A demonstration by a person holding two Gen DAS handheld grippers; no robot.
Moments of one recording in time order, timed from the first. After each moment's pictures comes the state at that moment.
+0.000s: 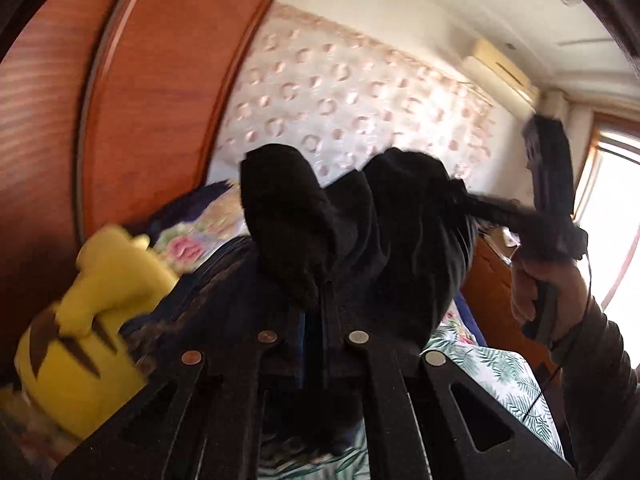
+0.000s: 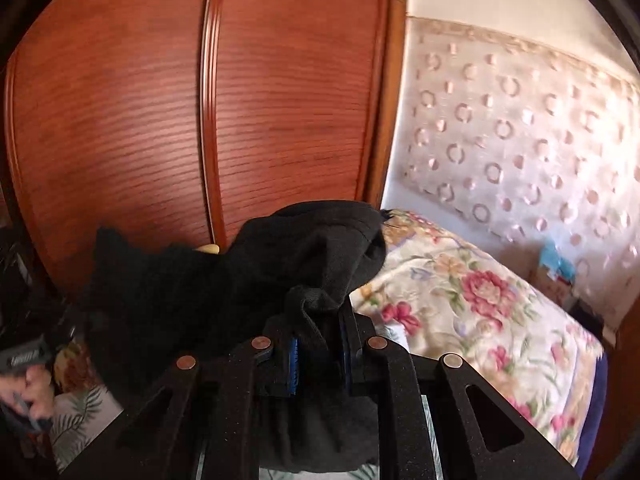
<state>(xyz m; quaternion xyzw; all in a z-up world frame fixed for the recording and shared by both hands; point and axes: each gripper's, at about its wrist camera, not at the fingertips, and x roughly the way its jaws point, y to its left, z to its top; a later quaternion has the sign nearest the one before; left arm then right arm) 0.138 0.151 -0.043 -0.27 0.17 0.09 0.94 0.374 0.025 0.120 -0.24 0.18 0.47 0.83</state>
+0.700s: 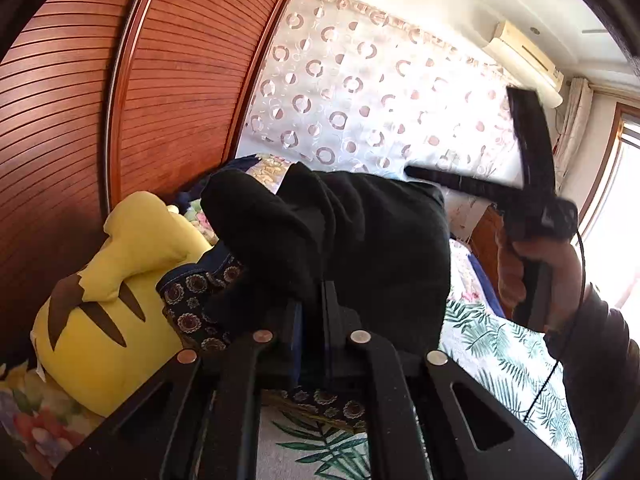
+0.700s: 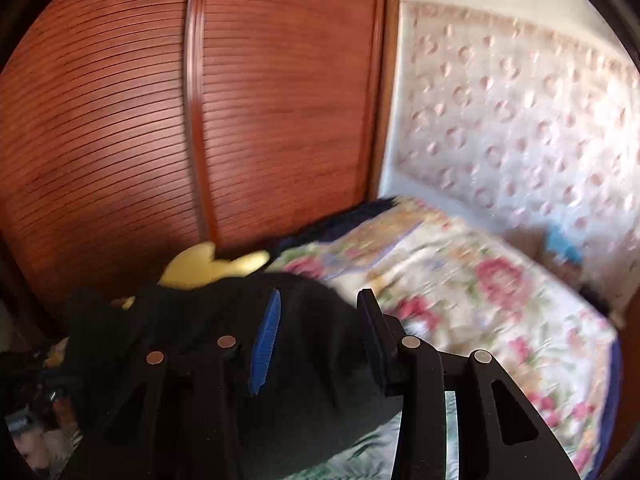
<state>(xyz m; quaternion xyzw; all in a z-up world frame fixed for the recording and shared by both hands) 0.122 0.157 -0.072 -0.26 0.22 0.12 0.93 0.418 0.066 0.073 -0.23 0.21 0.47 0.83</state>
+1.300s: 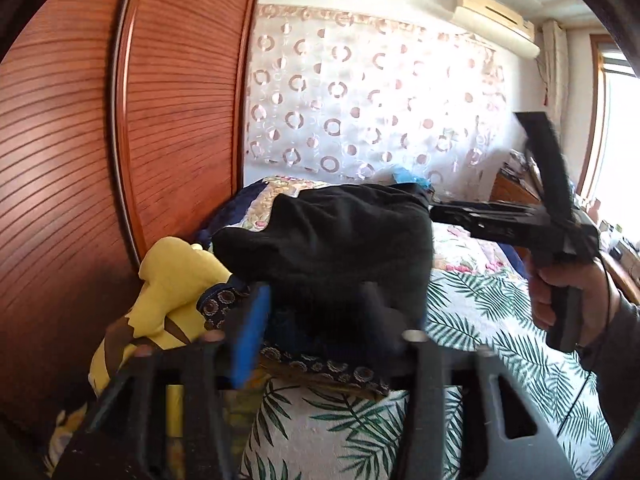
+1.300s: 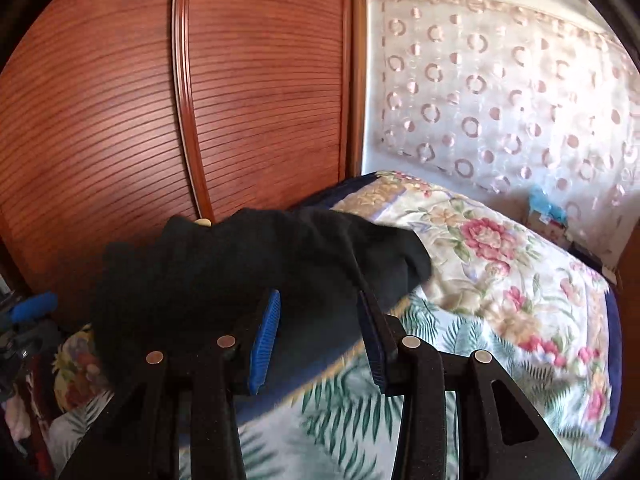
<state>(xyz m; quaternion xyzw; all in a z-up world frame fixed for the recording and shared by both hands) 0.087 0.125 -0.042 -0.14 0.22 0.13 0.96 0.339 0.024 0.024 -0.19 0.22 0.42 0.86</state>
